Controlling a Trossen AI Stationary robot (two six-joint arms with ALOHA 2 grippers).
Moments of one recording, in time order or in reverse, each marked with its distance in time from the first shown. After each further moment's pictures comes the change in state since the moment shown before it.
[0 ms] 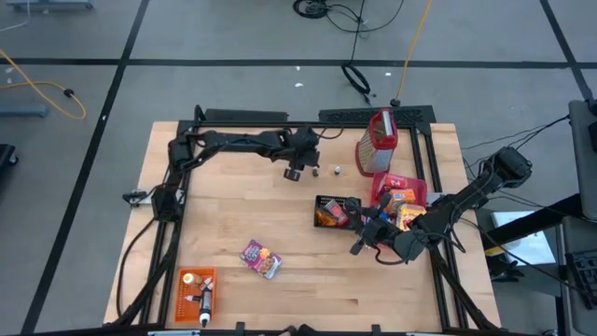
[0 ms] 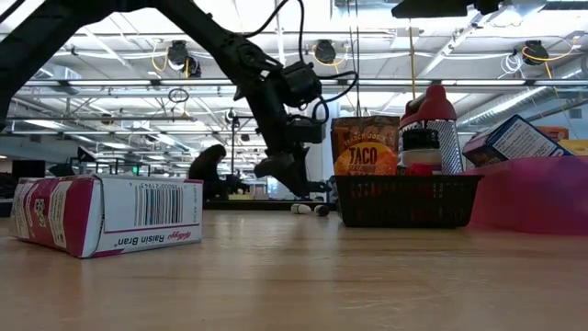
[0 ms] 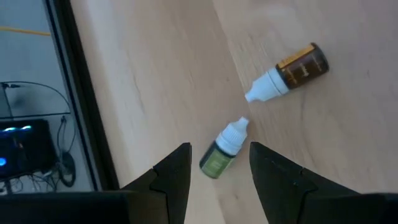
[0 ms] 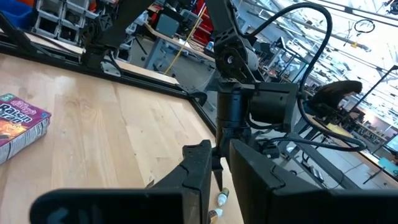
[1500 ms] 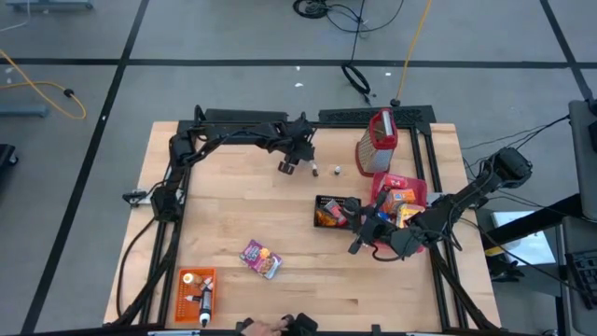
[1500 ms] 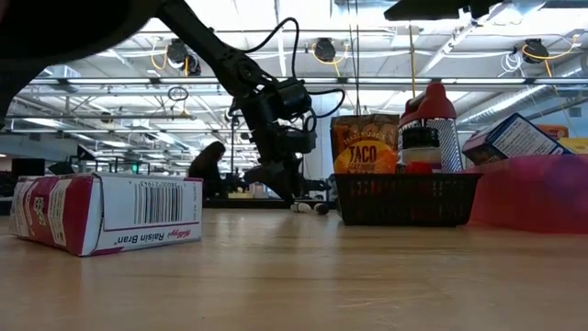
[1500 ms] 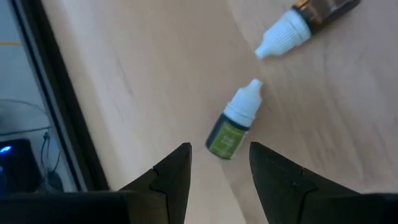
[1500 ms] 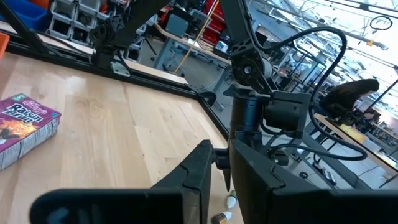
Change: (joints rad) left arm 0.090 0.031 -0.001 -0.007 0.118 0.141; right arm -0.038 0.000 -0.001 -0.011 -0.078 0.019
